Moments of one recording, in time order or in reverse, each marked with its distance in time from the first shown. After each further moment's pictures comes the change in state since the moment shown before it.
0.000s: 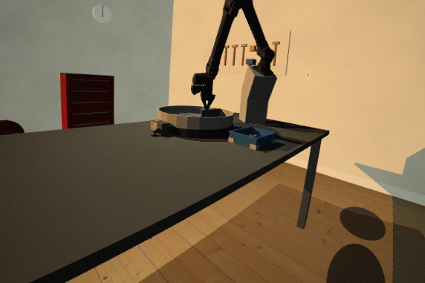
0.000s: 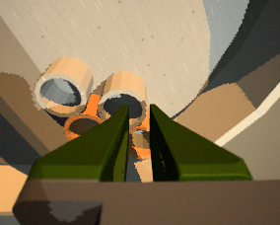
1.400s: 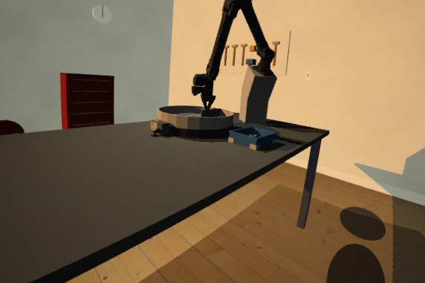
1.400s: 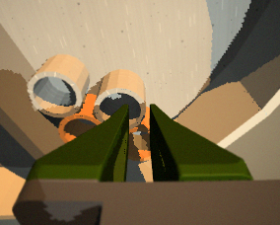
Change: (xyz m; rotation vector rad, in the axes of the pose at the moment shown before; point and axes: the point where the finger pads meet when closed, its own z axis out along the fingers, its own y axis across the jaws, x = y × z) arm 0.004 -0.001 0.006 0.000 -0.001 -0.001
